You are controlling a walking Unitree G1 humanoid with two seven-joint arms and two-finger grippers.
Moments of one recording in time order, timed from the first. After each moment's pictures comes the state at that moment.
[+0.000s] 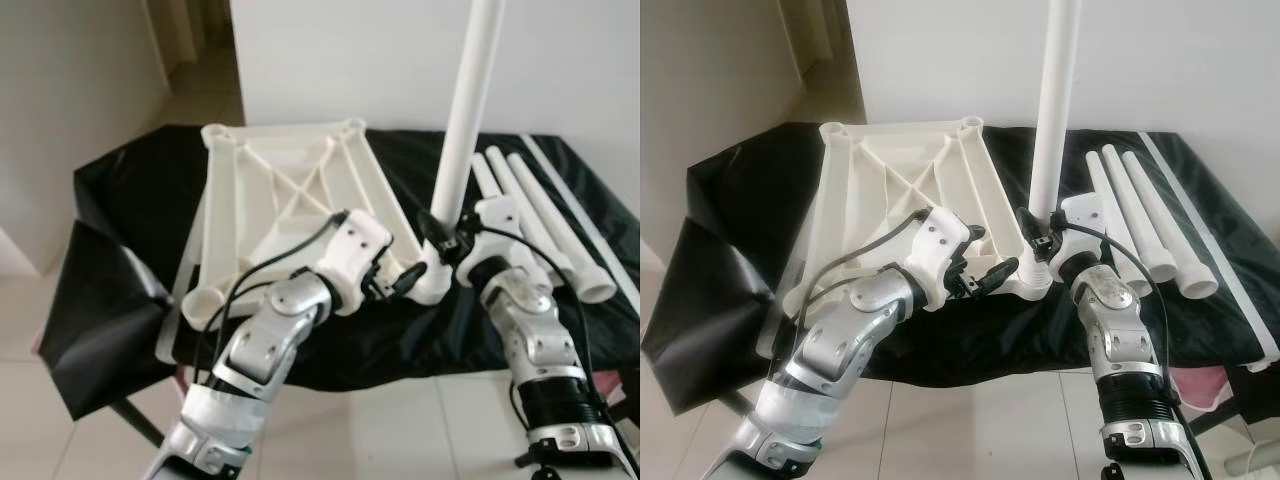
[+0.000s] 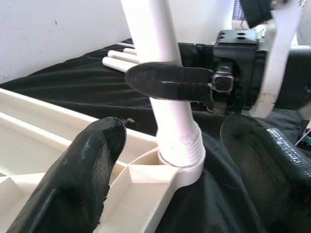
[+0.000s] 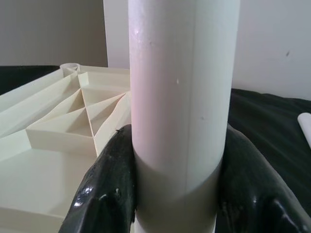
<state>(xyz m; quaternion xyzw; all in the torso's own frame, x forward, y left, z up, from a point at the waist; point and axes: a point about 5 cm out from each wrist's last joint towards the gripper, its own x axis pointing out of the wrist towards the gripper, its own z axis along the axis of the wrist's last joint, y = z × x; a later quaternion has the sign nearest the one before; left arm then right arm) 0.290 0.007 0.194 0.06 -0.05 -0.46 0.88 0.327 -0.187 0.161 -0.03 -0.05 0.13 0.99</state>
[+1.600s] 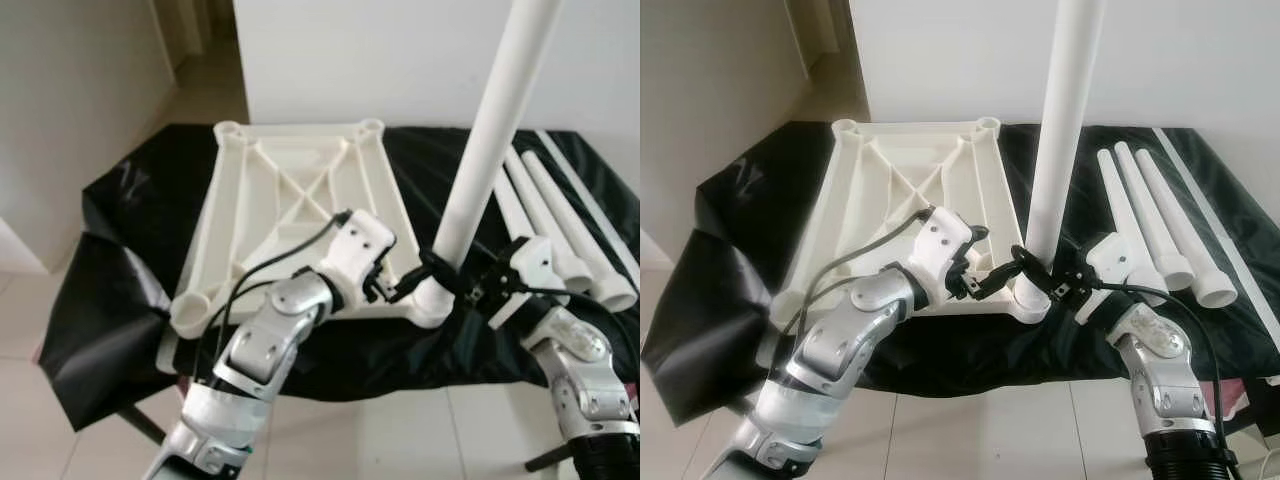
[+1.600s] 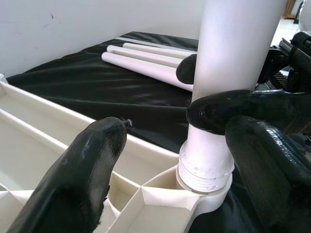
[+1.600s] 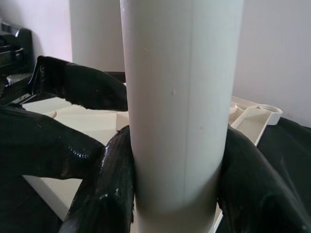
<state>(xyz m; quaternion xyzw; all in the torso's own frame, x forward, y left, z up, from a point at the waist) 0.288 0.004 0.194 0.07 -0.05 -0.47 0.88 0.273 -0.200 0.159 -0.08 -0.10 0.34 0.93</state>
